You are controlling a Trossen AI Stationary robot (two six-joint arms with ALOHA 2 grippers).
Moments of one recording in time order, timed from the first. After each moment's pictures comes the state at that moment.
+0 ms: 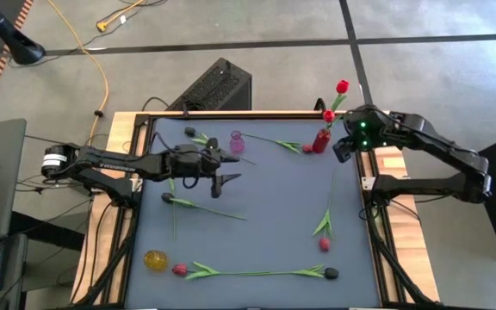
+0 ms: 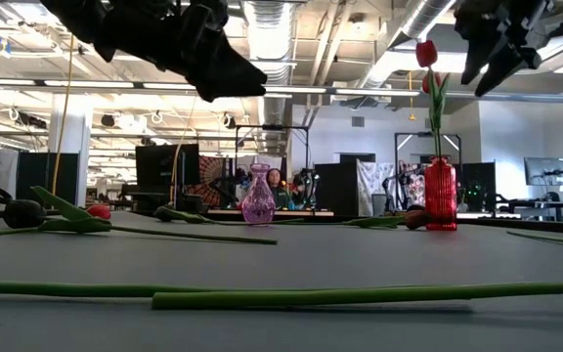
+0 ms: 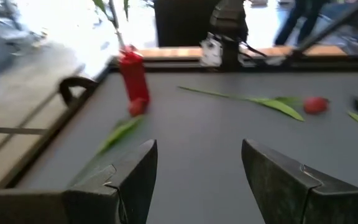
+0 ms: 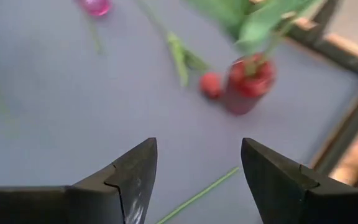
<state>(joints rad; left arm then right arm) 0.13 1.29 0.67 0.34 -0.01 0.06 -0.46 0.90 1.12 -1.20 0.09 0.45</state>
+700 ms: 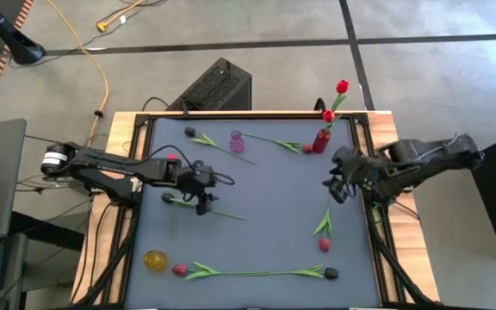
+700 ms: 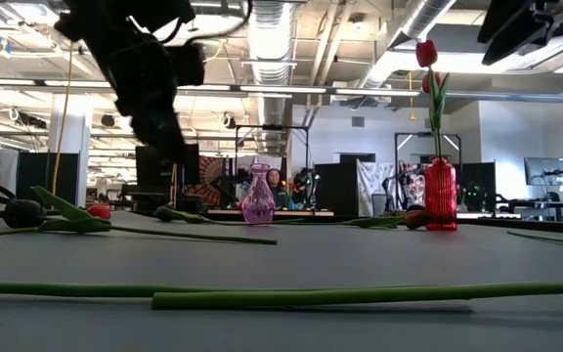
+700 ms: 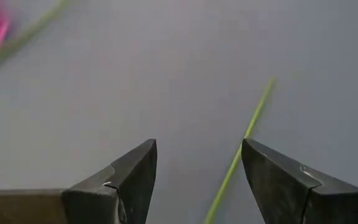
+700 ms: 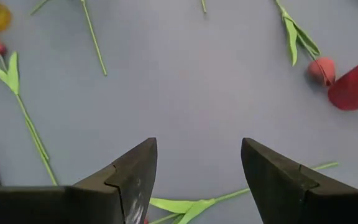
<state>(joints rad) 0.02 1.29 0.76 -0.42 -0.06 -0.35 0.26 0.97 1.12 -1.17 0.33 0.84</state>
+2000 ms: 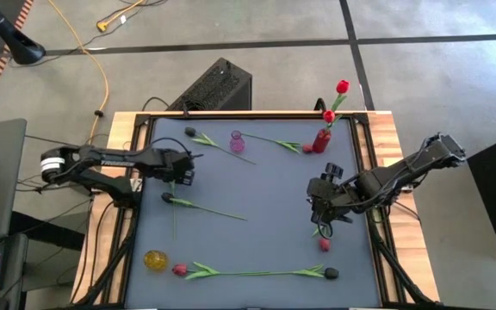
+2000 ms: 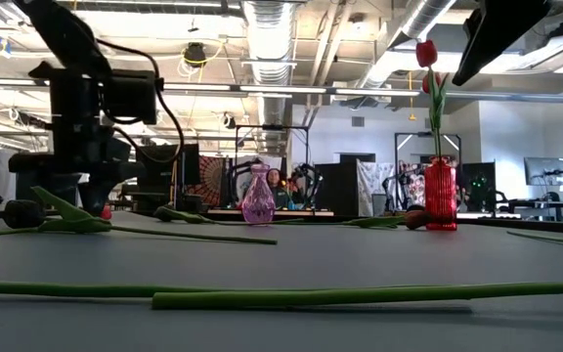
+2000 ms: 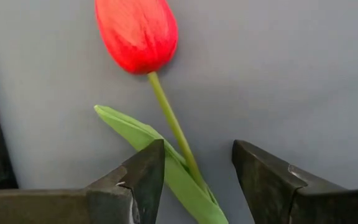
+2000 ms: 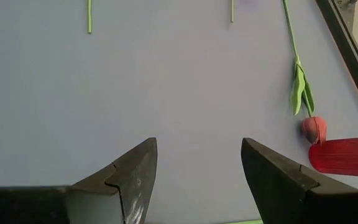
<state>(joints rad) 0.38 1.29 0.52 -0.69 -0.26 -0.98 0.44 1.26 1.12 -1.07 0.52 0.63</state>
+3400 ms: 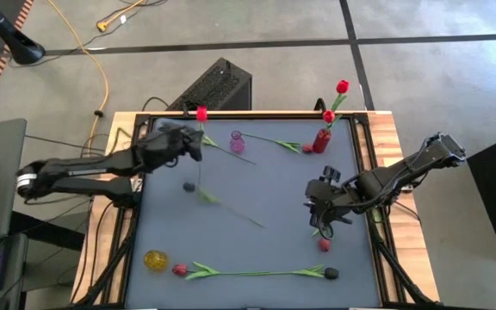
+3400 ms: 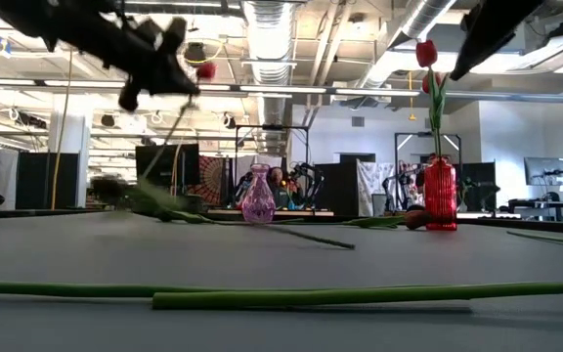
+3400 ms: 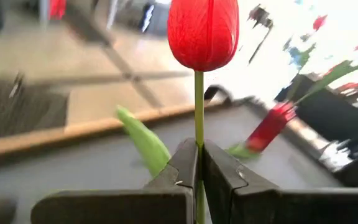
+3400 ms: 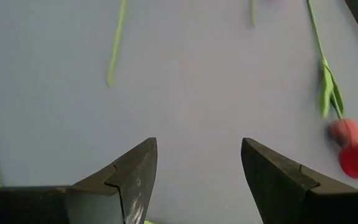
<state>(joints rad) 0.32 0.88 0.51 0.18 -0.43 -0.48 0.44 1.26 1.12 -0.99 0.47 0.63</state>
